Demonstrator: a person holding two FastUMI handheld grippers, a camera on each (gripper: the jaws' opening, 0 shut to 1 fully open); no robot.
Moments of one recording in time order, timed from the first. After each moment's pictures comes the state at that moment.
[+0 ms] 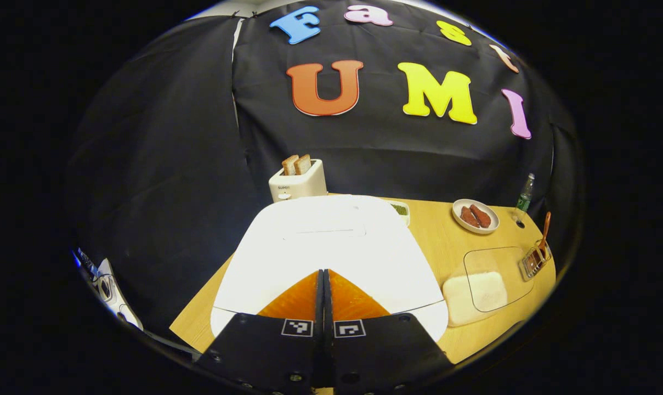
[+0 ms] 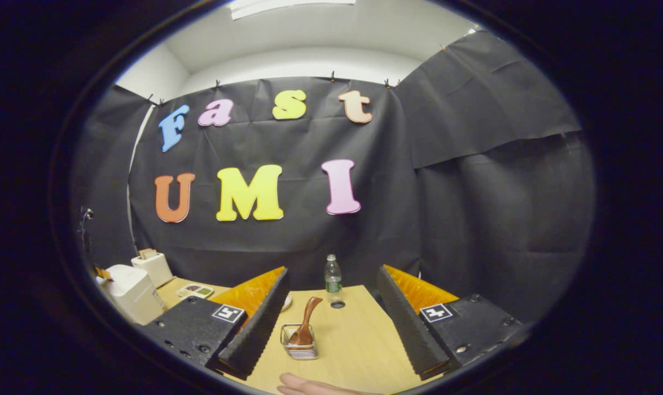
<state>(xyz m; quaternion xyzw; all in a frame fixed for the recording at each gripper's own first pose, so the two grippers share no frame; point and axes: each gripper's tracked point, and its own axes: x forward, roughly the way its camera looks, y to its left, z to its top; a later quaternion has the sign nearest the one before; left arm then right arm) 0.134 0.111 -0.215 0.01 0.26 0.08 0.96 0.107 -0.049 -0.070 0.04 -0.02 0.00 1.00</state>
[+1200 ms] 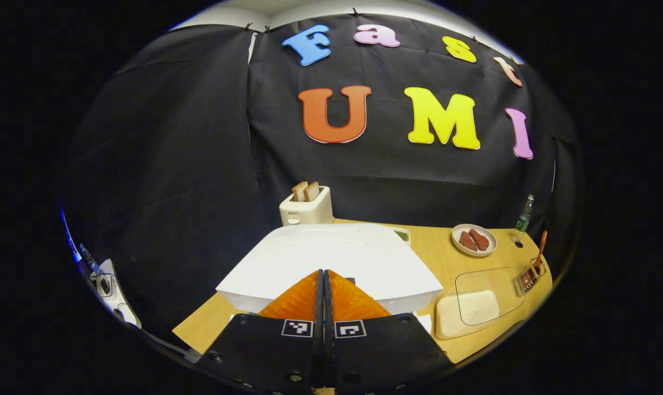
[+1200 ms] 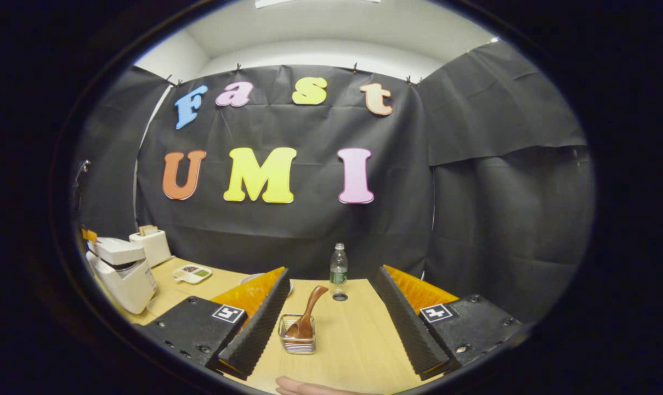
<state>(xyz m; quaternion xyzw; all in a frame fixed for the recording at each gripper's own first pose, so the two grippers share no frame) 0.132 0.119 -0.149 -0.02 0.18 0.11 0.98 0.132 -0.017 -0.099 -0.02 0.01 0.02 1.00</state>
